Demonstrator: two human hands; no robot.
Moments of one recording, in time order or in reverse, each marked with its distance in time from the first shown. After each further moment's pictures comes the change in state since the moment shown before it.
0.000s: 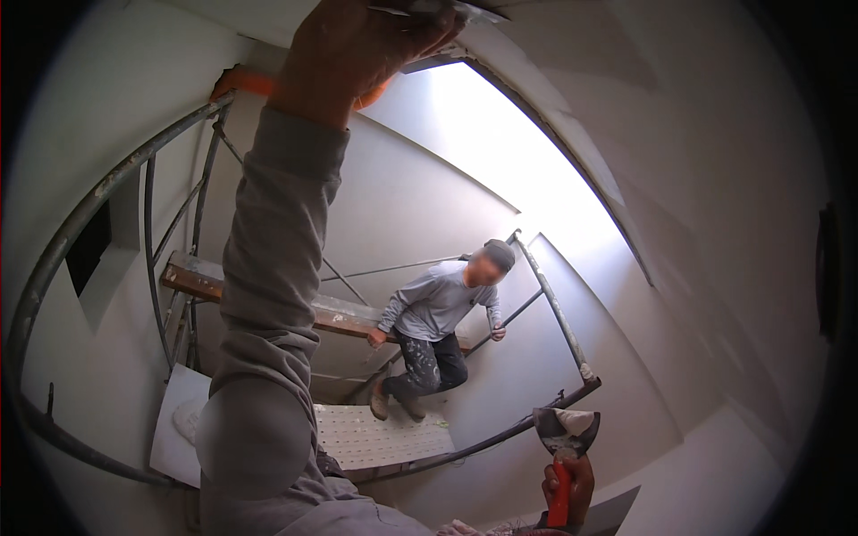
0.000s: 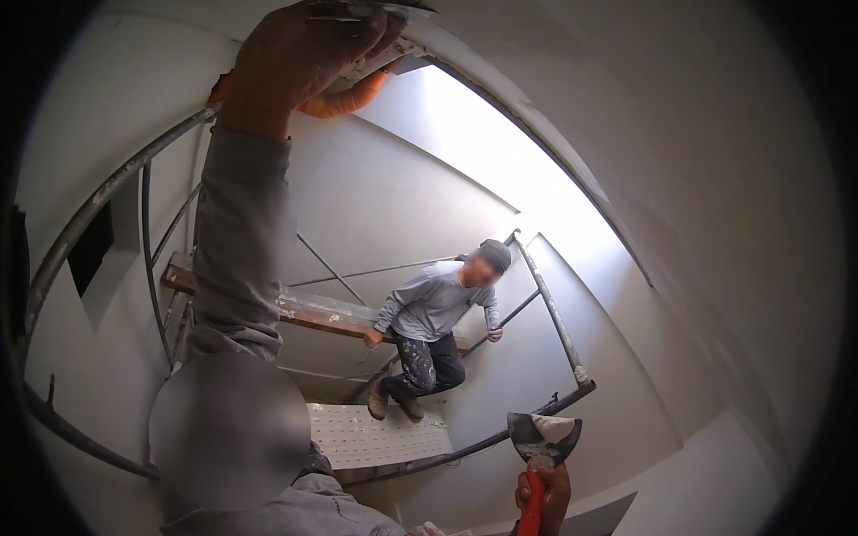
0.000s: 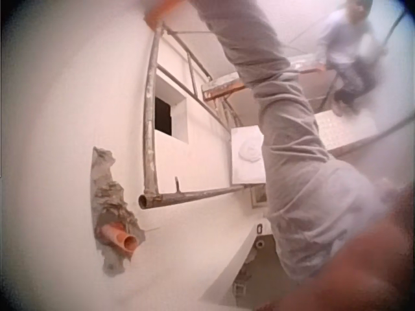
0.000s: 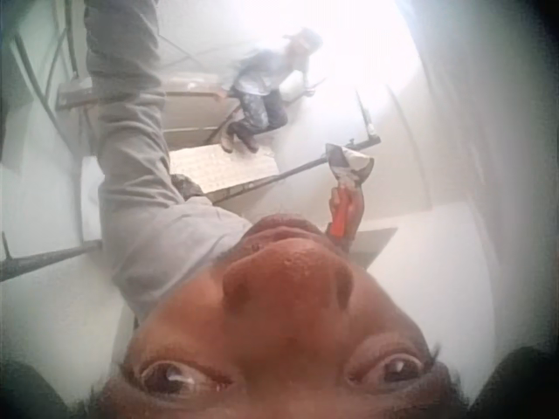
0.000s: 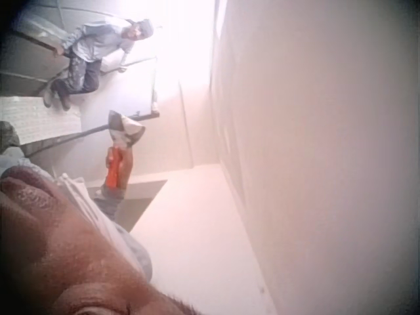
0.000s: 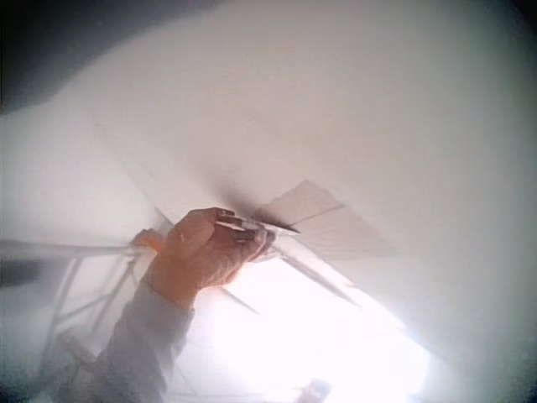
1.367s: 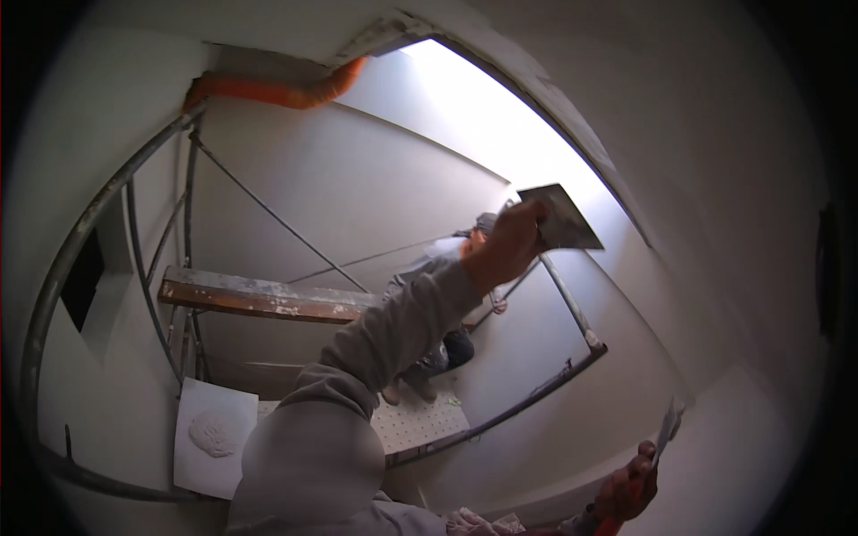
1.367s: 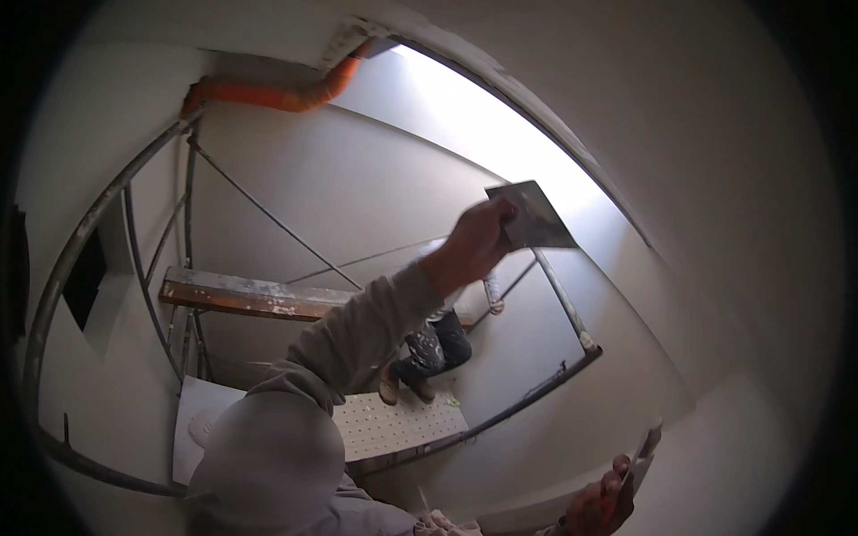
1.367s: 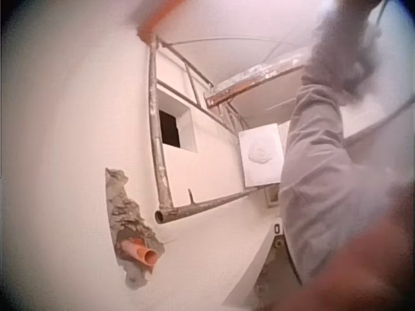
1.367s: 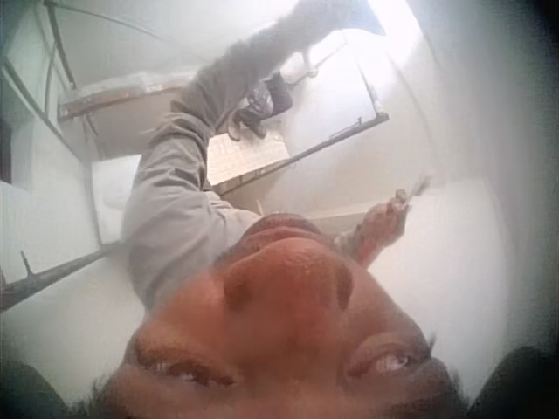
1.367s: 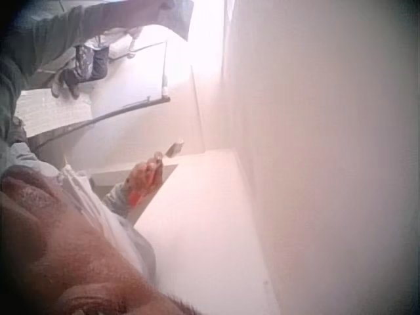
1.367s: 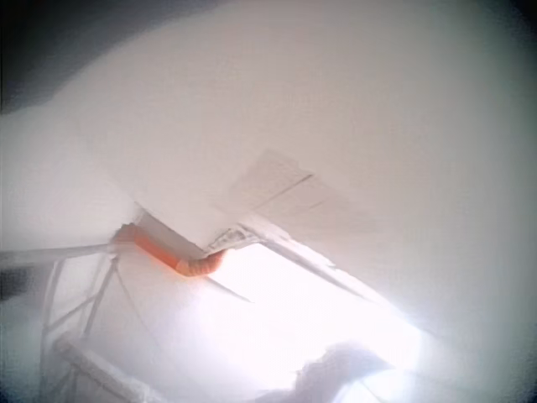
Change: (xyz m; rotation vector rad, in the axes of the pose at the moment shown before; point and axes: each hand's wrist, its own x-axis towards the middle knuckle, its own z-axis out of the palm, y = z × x) left_hand -0.044 -0.340 -0.079 -0.070 0.120 -0.409; right_hand -0.061 -0.045 -0.047 0.545 -0.650 -0.303
